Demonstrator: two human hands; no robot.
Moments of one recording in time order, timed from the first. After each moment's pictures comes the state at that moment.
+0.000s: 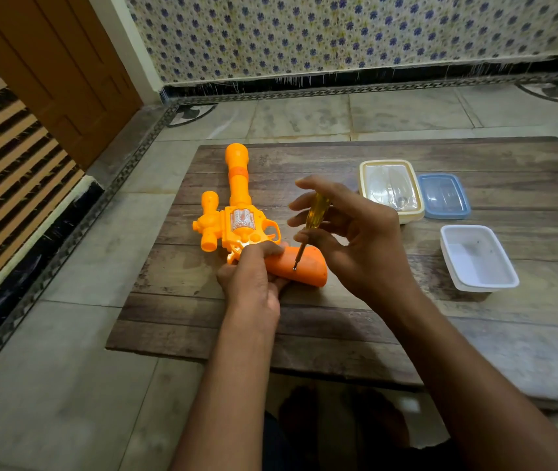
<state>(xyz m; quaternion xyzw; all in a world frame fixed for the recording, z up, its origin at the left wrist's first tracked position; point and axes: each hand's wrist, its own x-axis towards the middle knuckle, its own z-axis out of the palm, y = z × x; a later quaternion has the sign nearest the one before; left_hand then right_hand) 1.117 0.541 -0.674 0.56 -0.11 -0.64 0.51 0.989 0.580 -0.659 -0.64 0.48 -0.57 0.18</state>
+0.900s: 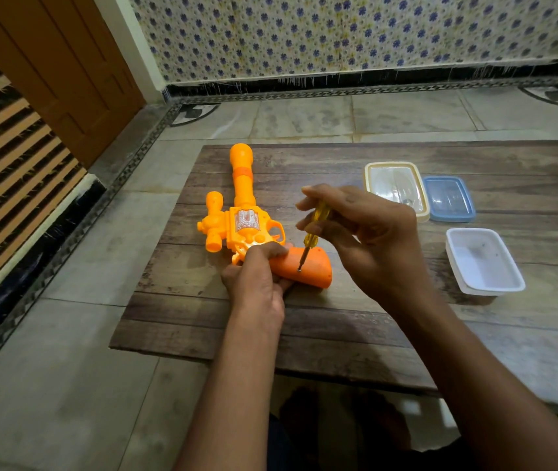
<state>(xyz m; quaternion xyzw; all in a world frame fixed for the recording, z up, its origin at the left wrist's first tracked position) 1.118 0.542 -0.669 0.55 -0.12 -0.64 0.52 0.984 0.580 -0.656 -0.66 0.44 -0.58 0.15</state>
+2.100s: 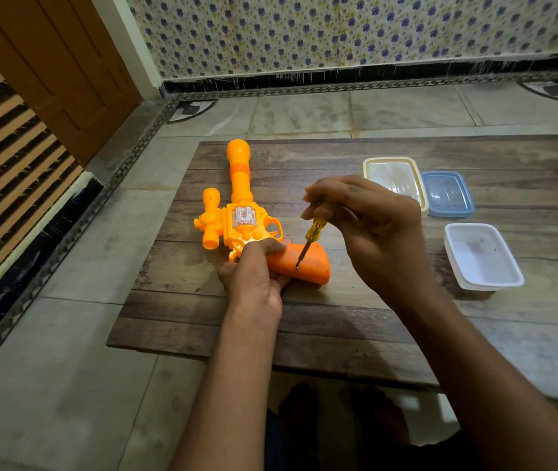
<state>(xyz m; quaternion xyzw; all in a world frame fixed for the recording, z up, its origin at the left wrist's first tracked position) 1.121 0.536 -0.681 0.54 -0.12 -0.66 0.52 0.981 0.579 -0.656 -0.65 0.45 -0.59 0.14</state>
